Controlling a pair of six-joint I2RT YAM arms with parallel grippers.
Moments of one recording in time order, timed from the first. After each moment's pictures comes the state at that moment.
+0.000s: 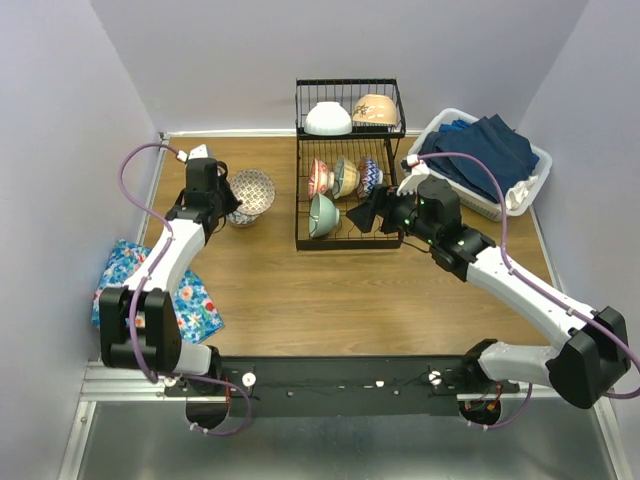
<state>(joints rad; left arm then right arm) -0.09 1.37 0.99 -0.21 -0.05 -0.52 0.60 1.22 0.93 -0.02 -0.11 0.48</state>
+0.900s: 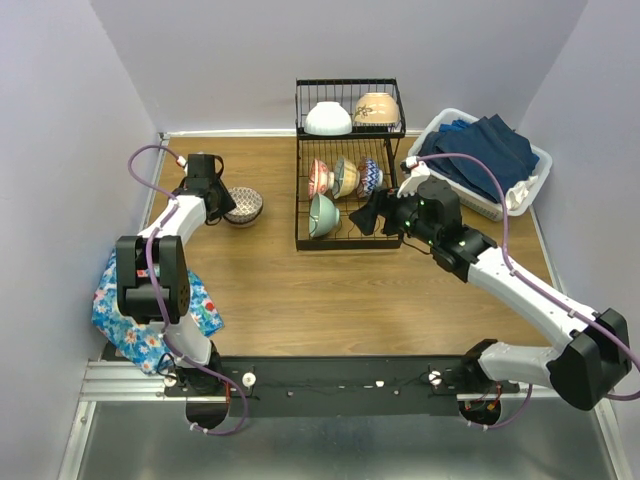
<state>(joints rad) 0.00 1.70 1.16 -0.31 -0.05 -0.50 0.60 1.20 0.93 -0.06 -0.08 0.43</state>
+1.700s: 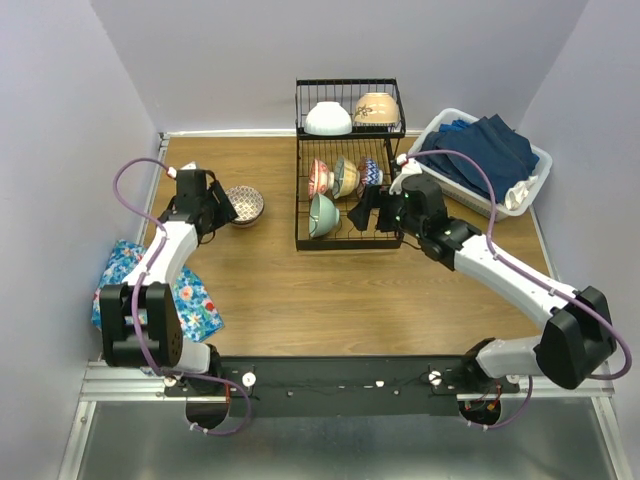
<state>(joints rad) 0.01 1.44 0.98 -0.33 -0.03 -0.48 0.60 1.33 0.98 -0.10 0.01 0.44</state>
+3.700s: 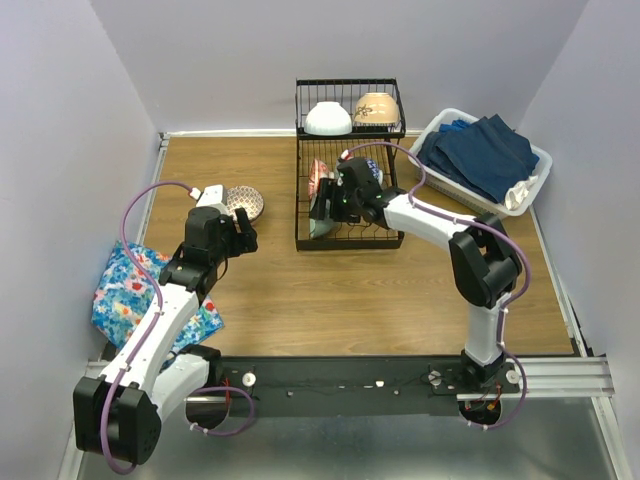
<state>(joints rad) -0.22 0.94 0.66 -0.25 -0.05 -0.34 0.65 1.95 1.44 -0.20 -0.08 0.61</state>
